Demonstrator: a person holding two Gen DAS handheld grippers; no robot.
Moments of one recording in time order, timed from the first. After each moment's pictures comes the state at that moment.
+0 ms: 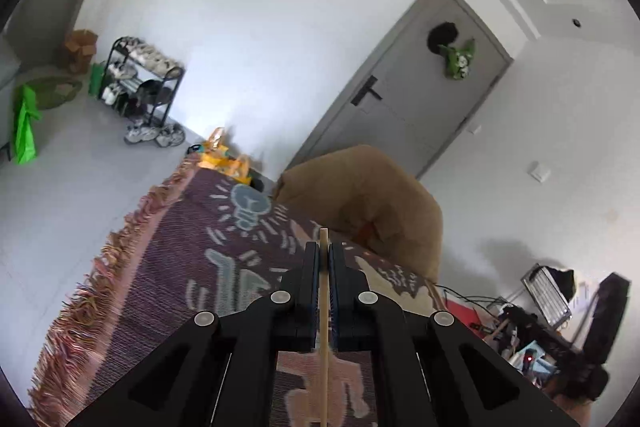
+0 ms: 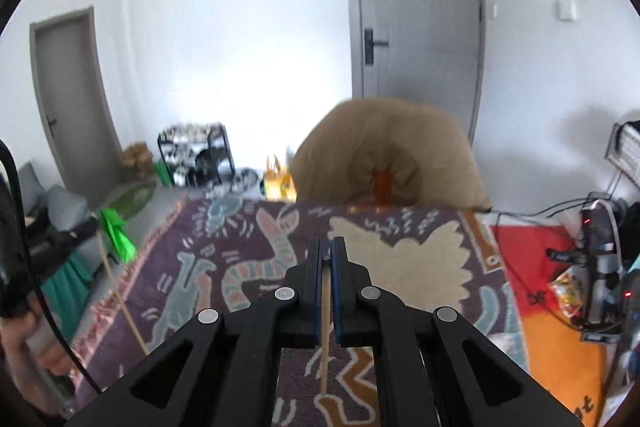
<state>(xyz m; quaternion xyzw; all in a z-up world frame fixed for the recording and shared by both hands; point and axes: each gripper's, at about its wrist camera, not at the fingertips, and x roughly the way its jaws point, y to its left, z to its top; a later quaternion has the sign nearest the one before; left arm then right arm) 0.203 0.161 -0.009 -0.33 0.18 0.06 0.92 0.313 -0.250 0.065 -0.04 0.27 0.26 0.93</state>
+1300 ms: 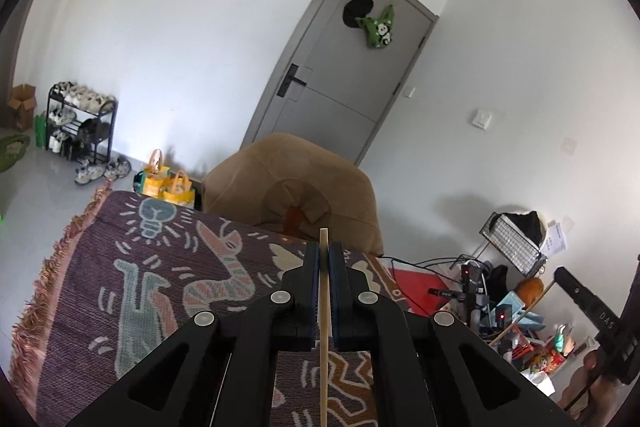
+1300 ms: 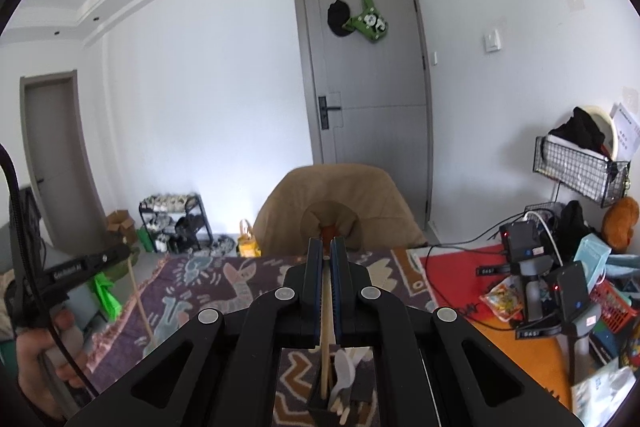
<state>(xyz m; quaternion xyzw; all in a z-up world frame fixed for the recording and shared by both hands) 0.222 0.034 0.048 -0.24 0.18 -0.02 0.95 0.257 -0.368 0.099 0.02 0.18 0.21 0.96</state>
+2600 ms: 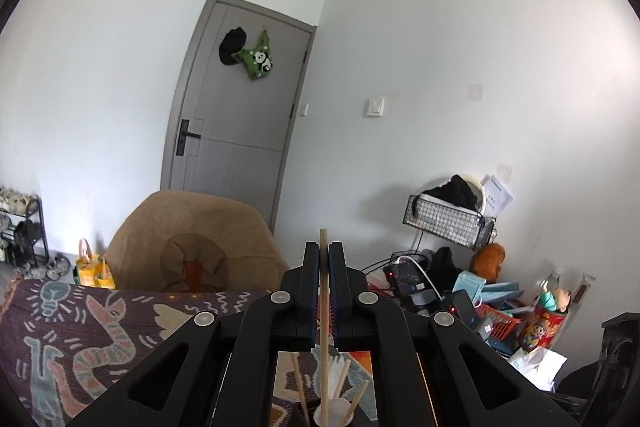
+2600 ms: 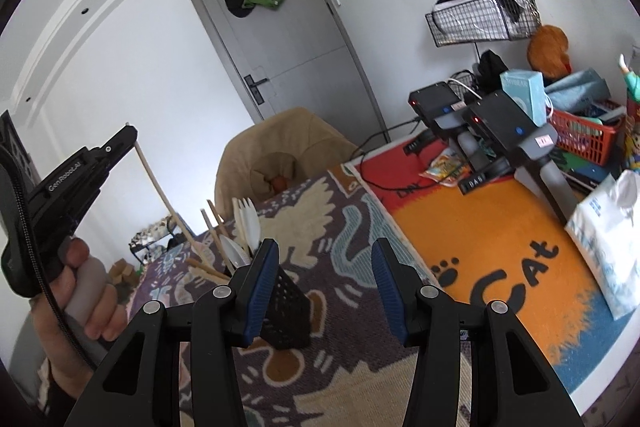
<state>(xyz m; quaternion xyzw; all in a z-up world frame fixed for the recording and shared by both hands) 0.259 -0.148 0.066 -0.10 0.08 -0.13 0.98 0.224 -0.495 -0.019 0.19 0.25 0.14 0.94</state>
